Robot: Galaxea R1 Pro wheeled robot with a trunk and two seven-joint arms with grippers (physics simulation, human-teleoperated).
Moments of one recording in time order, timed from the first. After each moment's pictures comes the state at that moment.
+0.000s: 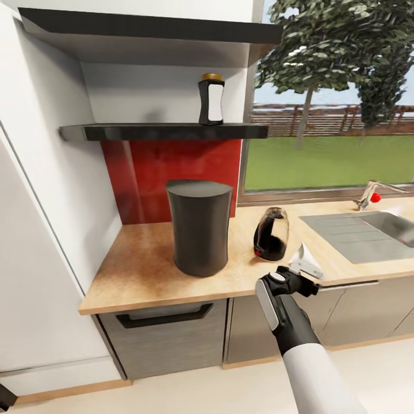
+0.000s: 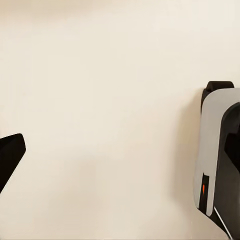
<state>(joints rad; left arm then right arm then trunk) -0.17 0.24 0.00 -0.01 0.00 -0.14 0.01 -0.67 0.17 0.00 -1.04 -0.19 0.33 -1.03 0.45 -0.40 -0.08</state>
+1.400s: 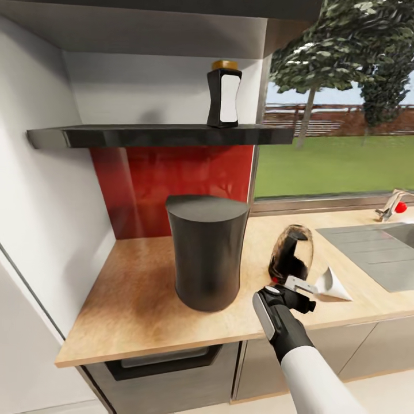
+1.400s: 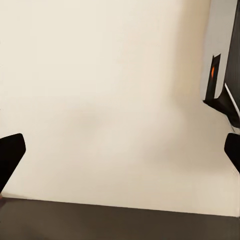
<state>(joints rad) 0.04 0.23 -0.01 0.04 -0.01 -0.14 0.01 -0.67 0.17 -0.01 -0.84 -0.19 0.32 -1.03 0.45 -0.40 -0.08</state>
